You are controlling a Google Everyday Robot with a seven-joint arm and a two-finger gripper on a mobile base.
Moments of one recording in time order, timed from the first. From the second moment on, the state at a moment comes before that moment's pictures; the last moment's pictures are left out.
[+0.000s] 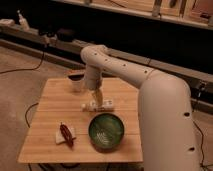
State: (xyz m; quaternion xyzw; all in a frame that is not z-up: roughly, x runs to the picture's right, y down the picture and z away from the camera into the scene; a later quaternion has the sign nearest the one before) arm -0.064 0.059 0.787 -0.41 -0.21 -0.26 0.85
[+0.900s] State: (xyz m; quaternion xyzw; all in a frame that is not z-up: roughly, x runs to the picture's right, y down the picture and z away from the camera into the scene) arm -0.018 0.066 0.776 -0.34 -0.22 -0.40 0.82
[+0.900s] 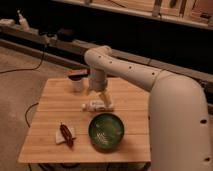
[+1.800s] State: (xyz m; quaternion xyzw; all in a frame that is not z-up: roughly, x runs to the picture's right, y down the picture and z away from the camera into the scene) arm 0.001 0.091 0.738 -0.21 -0.30 -0.57 0.73
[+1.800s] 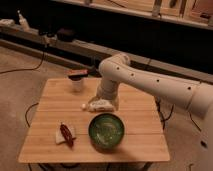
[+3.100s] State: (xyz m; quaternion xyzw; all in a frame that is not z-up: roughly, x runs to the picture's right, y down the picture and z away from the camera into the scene) arm 0.105 0.171 0.758 -0.10 -0.36 -0.67 0.64
